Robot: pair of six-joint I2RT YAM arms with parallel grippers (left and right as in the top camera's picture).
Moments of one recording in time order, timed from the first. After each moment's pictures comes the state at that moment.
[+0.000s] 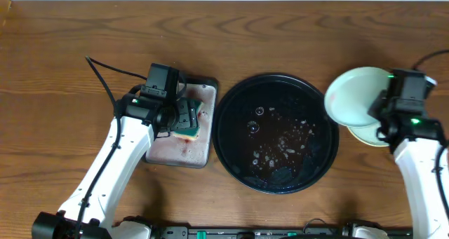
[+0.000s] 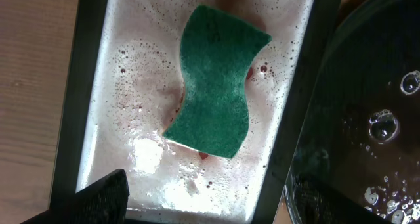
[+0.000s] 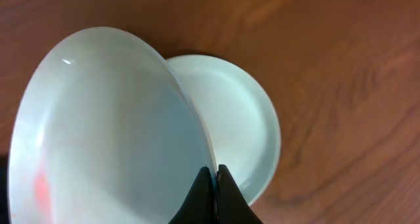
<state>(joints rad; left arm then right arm) -0.25 1.40 1.06 -0.89 0.03 -0.39 -0.16 1.27 0.95 -0.65 0.36 0.41</state>
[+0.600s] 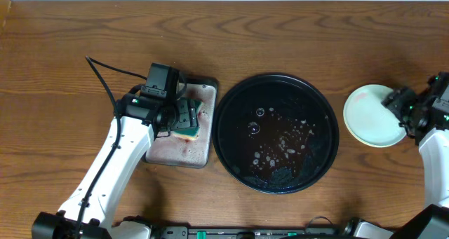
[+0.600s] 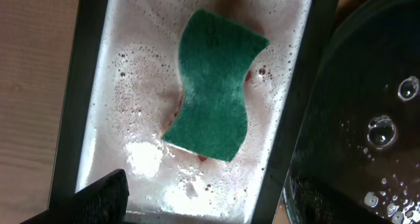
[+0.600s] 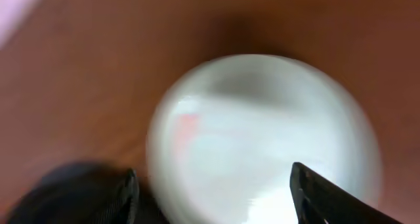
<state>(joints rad) -0.25 1.40 1.06 -0.88 0.03 -0.39 -0.43 1.41 0.95 -0.47 -0.19 0.36</state>
